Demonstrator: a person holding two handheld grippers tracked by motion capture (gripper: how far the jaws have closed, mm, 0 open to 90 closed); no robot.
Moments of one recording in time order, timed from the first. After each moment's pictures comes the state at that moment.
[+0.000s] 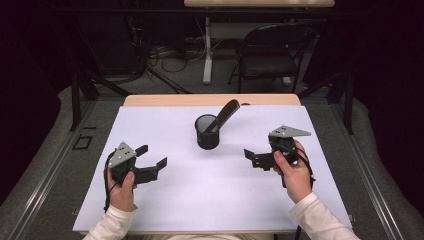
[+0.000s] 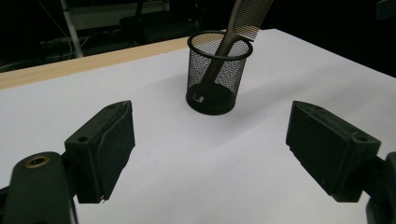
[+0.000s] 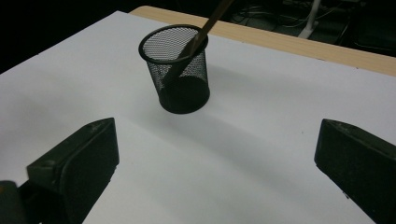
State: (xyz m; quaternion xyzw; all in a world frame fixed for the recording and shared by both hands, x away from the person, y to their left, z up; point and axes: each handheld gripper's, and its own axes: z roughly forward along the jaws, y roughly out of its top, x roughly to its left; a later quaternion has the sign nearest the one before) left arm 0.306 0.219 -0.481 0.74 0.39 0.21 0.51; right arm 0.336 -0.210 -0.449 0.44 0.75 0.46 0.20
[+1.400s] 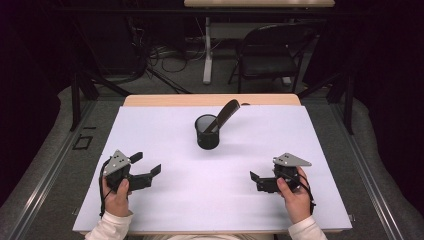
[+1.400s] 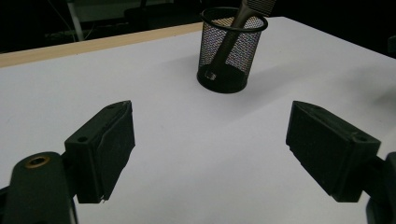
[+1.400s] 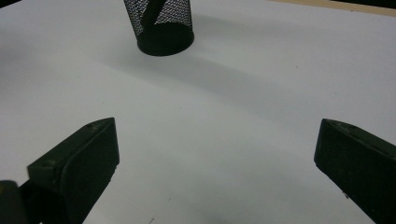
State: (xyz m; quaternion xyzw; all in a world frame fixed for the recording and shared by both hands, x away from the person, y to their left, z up) left arm 0.303 0.237 -0.505 0.74 0.40 0.21 0.51; right arm 0.305 -0.228 -0.523 0.45 0.75 0.44 0.22
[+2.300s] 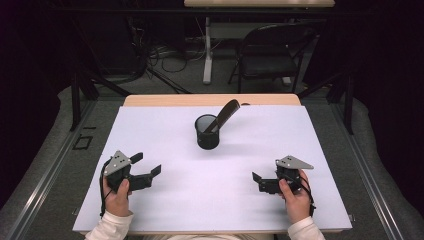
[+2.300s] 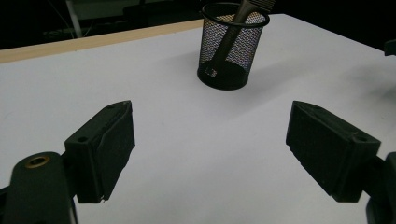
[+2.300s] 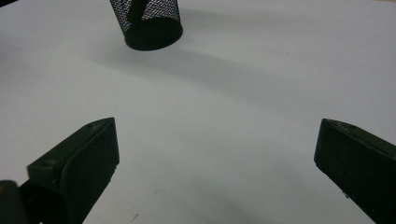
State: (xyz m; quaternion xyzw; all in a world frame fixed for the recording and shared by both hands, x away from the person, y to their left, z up) left arm 0.304 0.237 -0.509 0.74 0.40 0.20 0.51; right arm 0.306 -0.236 -0.539 0.46 0.73 0.45 0.22
